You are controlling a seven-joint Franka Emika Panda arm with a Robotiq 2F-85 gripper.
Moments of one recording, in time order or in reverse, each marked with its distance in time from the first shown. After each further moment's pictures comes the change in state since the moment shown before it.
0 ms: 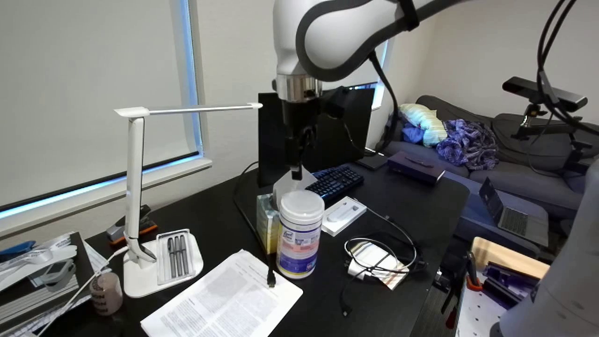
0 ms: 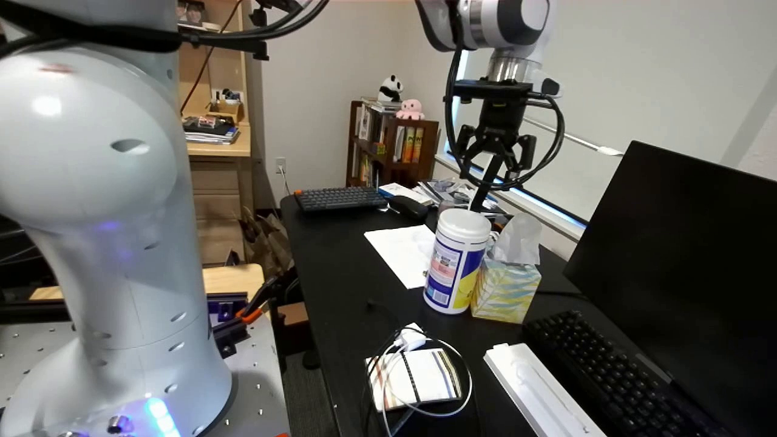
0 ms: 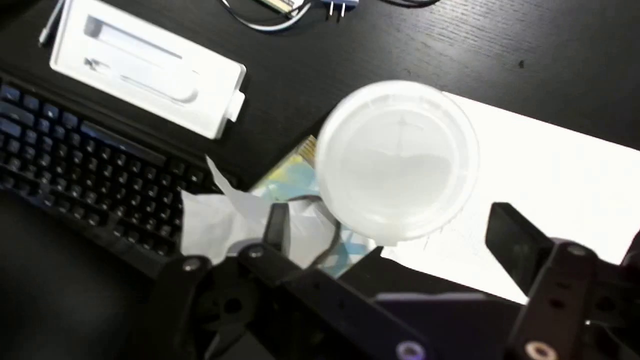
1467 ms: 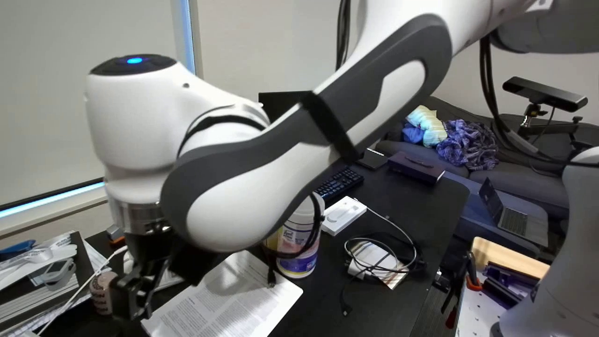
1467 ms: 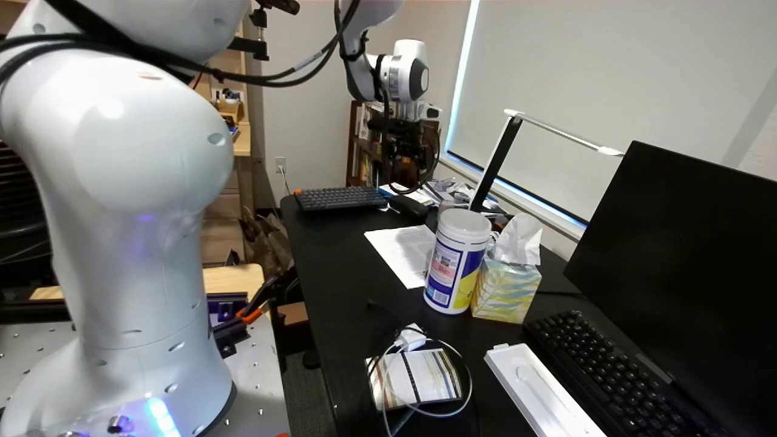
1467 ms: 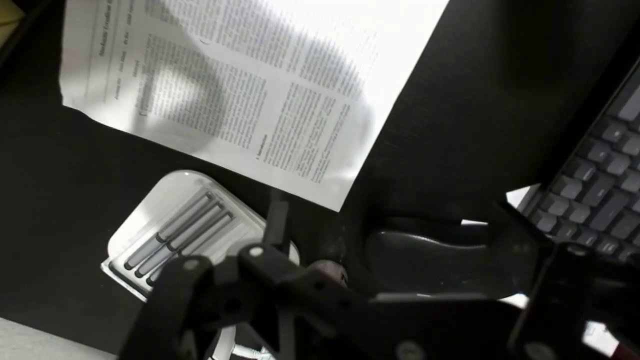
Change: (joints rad) arm 0.408 0.460 0.074 0.356 -0.175 0.296 0.512
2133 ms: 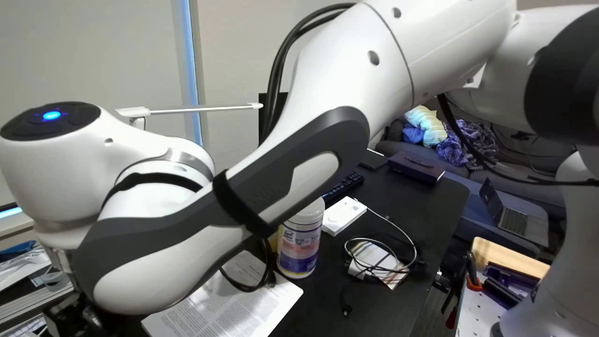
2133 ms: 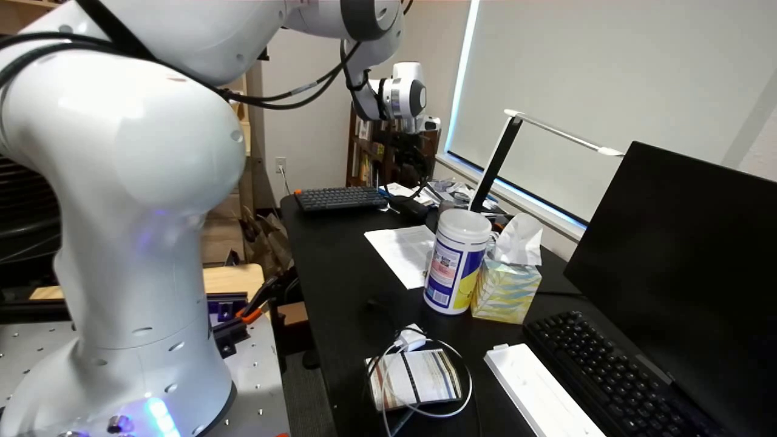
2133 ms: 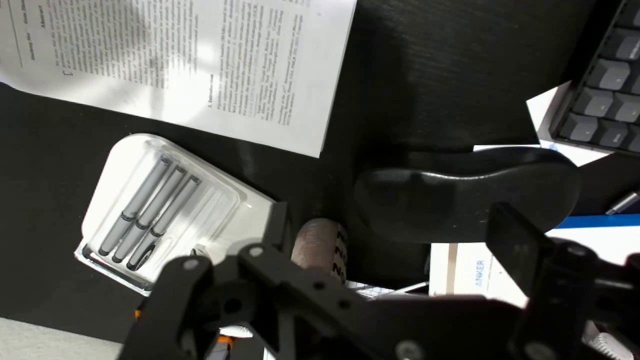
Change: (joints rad) arm 0.141 0.260 -0.130 0.341 -0.006 -0.032 0.184
